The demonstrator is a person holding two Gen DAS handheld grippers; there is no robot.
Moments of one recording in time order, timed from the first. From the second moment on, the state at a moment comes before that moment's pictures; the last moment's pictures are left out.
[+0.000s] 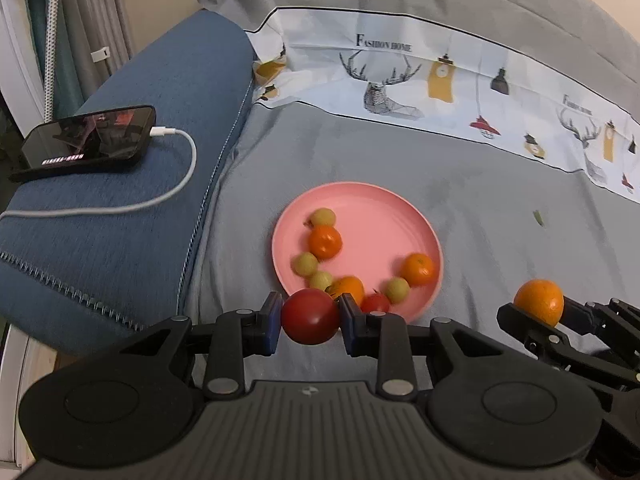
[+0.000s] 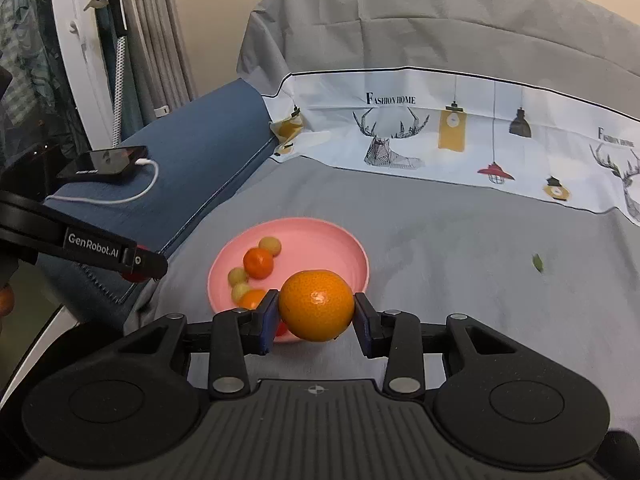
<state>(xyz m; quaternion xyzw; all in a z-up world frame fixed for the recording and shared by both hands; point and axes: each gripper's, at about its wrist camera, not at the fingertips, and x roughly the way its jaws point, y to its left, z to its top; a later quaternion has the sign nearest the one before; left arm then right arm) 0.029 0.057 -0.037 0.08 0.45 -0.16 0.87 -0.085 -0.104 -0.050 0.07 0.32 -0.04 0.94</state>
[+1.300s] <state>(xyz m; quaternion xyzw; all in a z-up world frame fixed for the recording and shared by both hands) 0.151 0.012 -0.123 0.13 0.49 -0.15 0.85 0.059 -0.122 -0.127 0.04 0.37 -0.02 0.93</state>
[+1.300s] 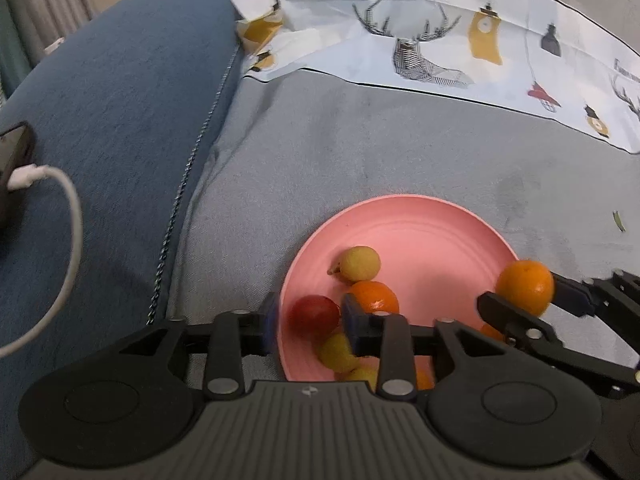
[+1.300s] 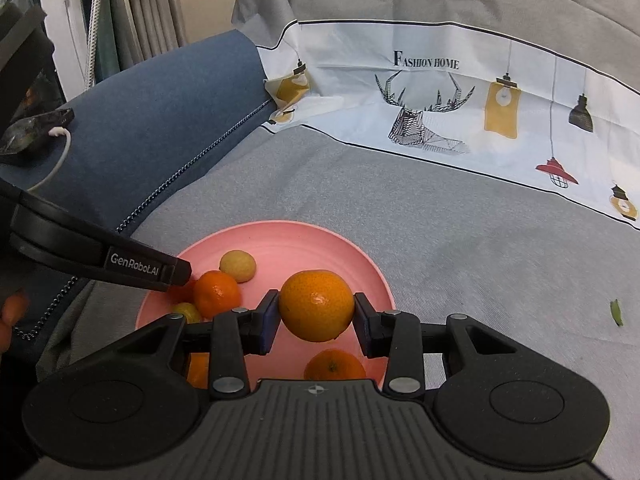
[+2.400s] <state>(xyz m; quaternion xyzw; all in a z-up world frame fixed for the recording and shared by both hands) -0.030 0.055 -0.042 0.16 0.42 -0.08 0.89 -0.112 -0.087 -0.041 0.05 0.32 -0.13 0.94</state>
